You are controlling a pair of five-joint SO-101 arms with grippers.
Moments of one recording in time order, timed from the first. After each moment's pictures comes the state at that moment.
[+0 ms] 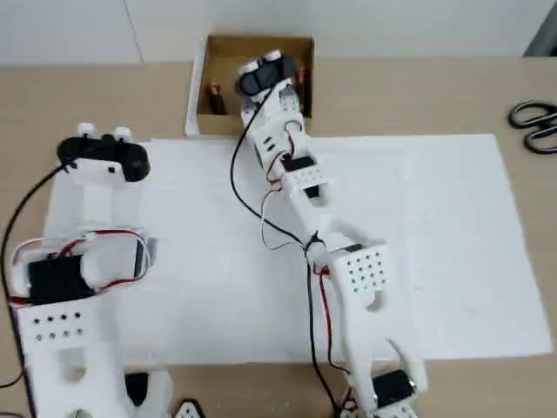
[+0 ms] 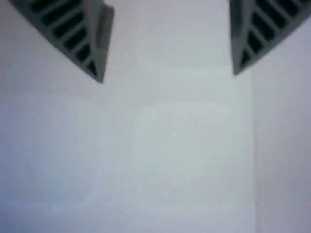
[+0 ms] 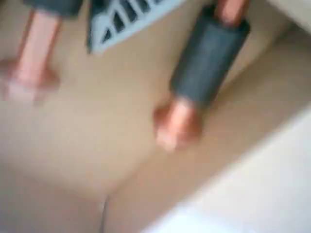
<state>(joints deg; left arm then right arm) -12.5 -45.7 31.6 89.2 -8.5 -22.2 57.7 -32.8 -4.2 2.6</state>
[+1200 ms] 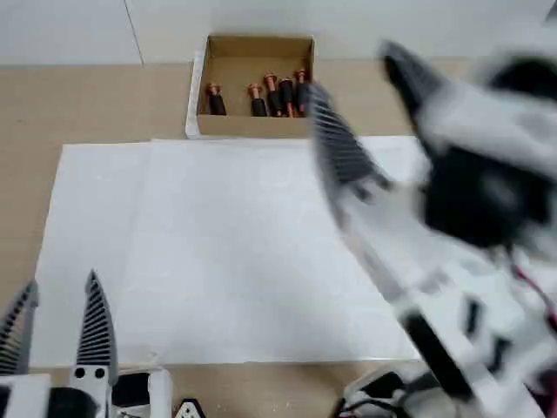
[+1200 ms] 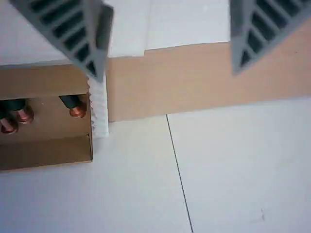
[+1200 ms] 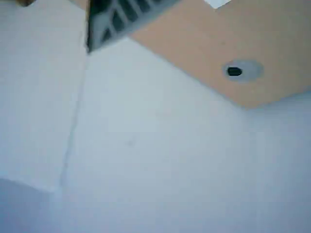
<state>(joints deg) -12.5 -86.9 7.0 95.2 -8.6 -30.2 -19.8 -71.1 94.9 2.6</state>
